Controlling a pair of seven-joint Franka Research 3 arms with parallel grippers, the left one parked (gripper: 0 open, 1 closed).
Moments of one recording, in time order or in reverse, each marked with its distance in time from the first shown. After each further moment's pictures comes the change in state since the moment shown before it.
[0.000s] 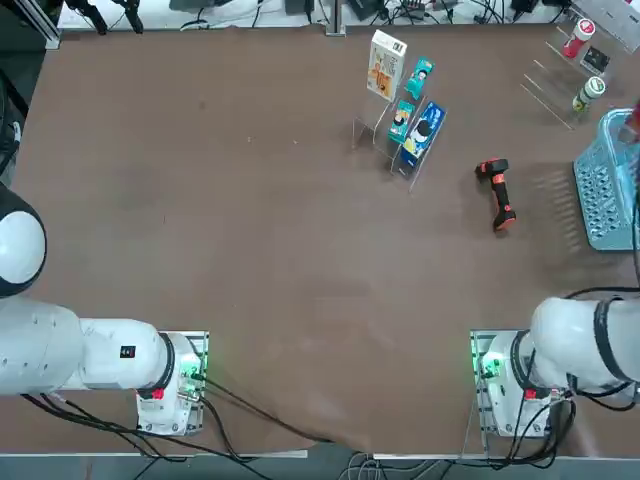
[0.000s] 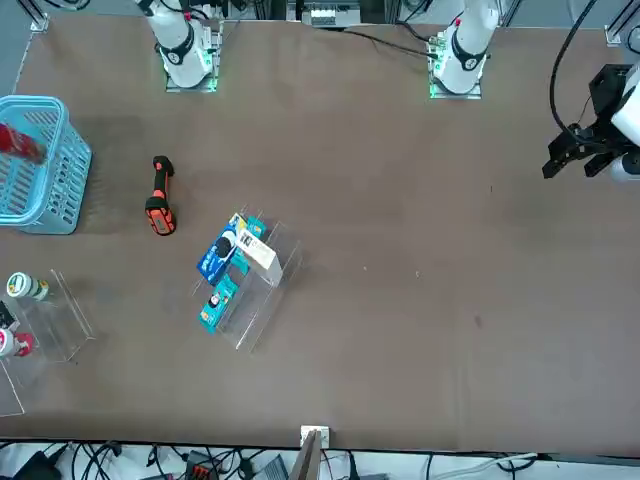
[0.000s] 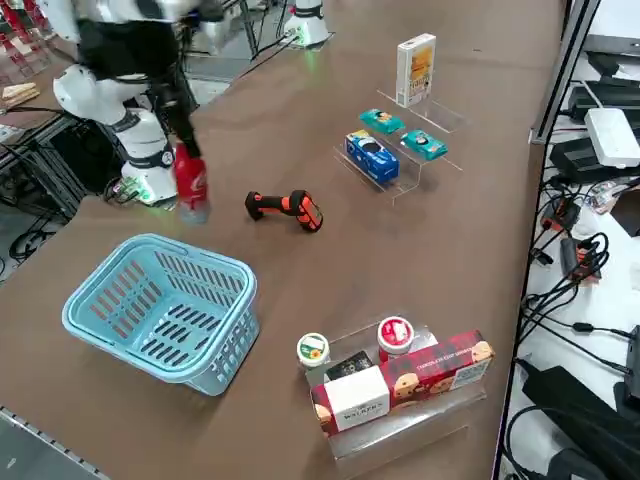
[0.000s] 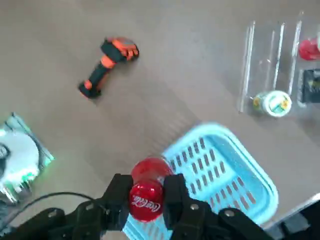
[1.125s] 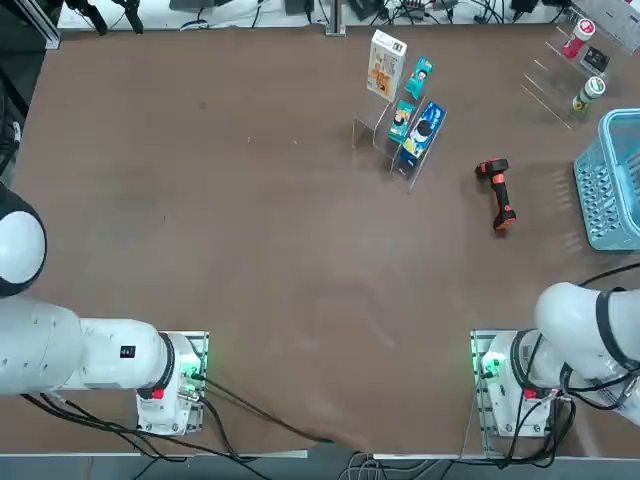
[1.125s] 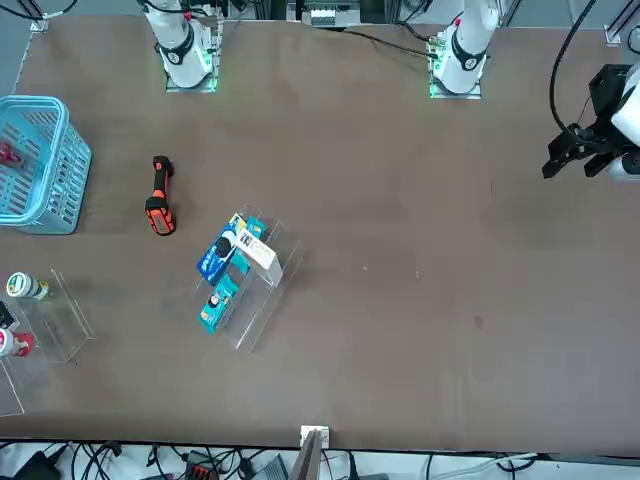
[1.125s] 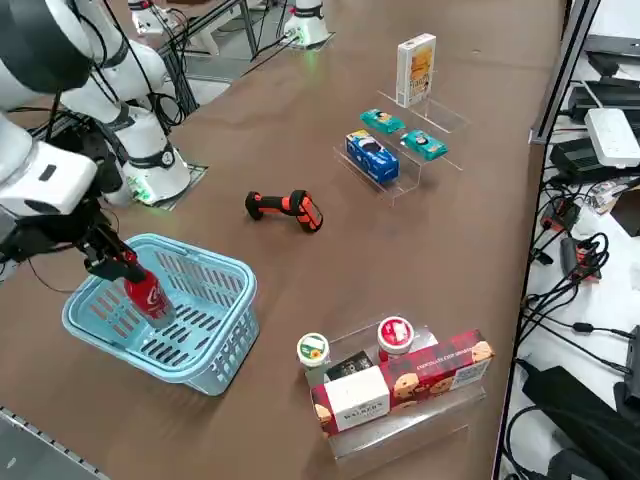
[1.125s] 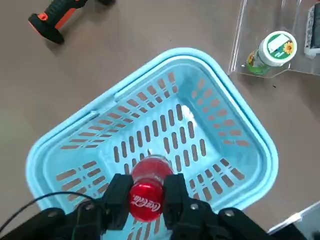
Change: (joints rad) arm -0.288 0.200 0.000 -0.107 0.143 0.275 -0.431
